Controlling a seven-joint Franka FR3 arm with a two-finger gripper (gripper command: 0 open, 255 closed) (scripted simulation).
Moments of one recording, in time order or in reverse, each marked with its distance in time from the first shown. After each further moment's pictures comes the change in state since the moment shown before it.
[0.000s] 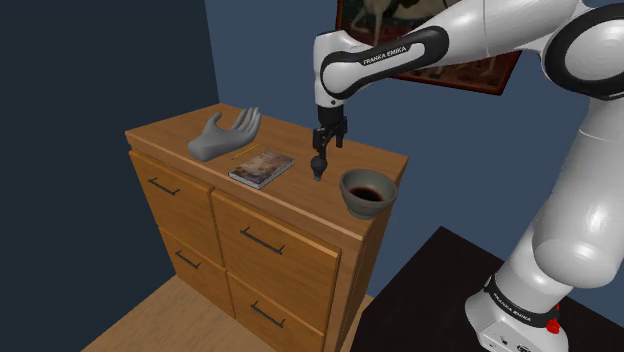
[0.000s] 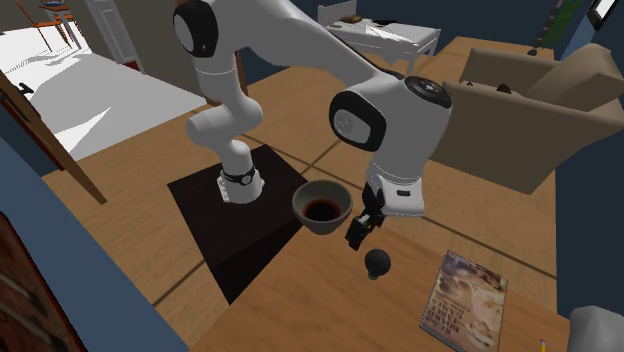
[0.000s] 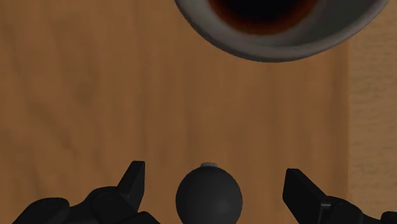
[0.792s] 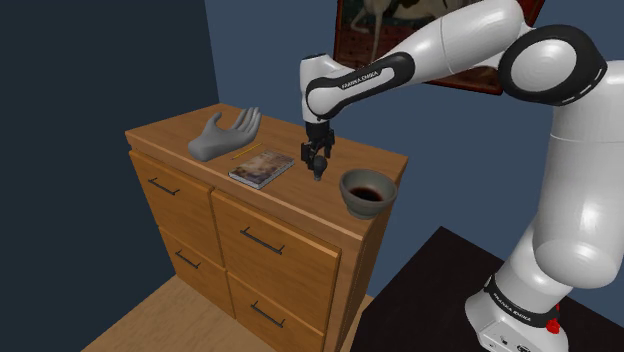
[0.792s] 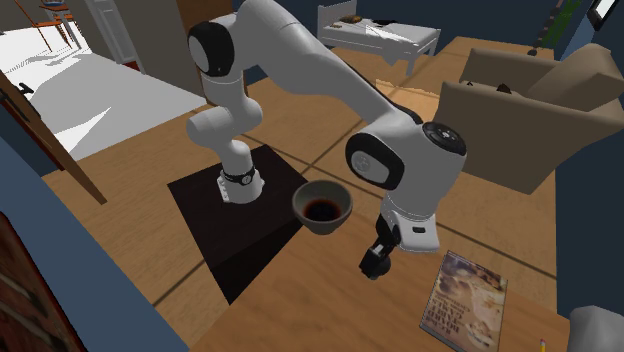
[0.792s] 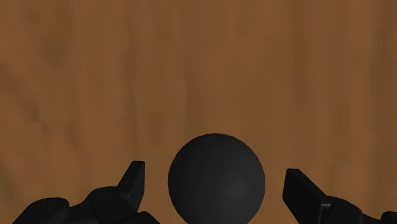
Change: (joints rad) arm 0.012 0.176 -0.005 0.093 -0.039 0.084 0.033
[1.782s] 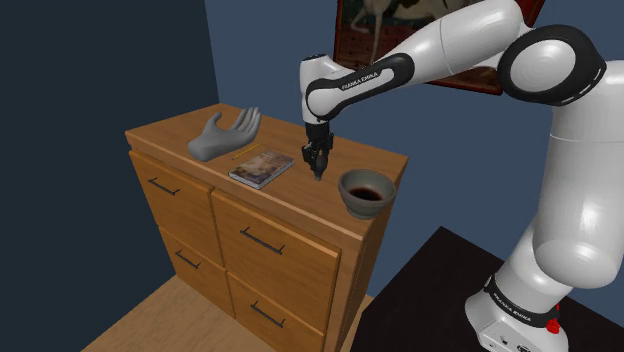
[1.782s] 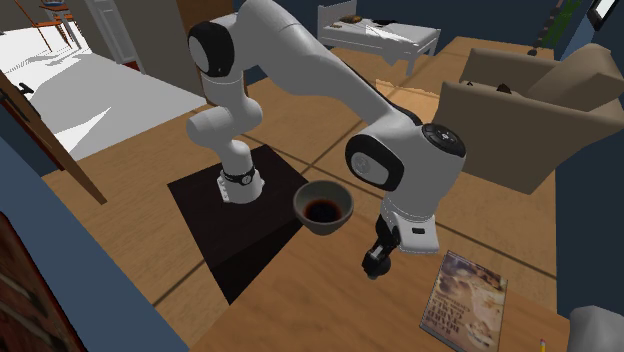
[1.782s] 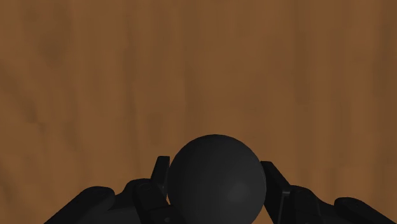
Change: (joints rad) arm 0.000 0.002 0.000 -0.004 -0.001 0.006 0.001
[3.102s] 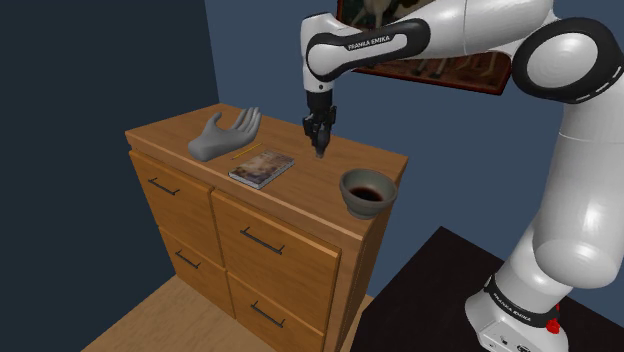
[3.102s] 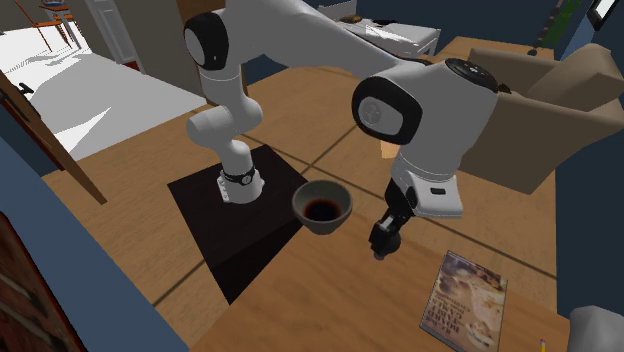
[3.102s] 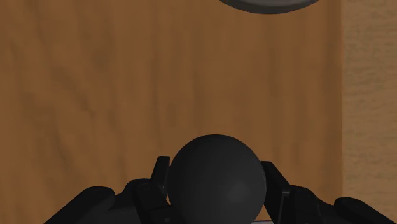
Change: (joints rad) arm 0.002 -0.057 0.005 0.161 0.016 -0.216 -0.026
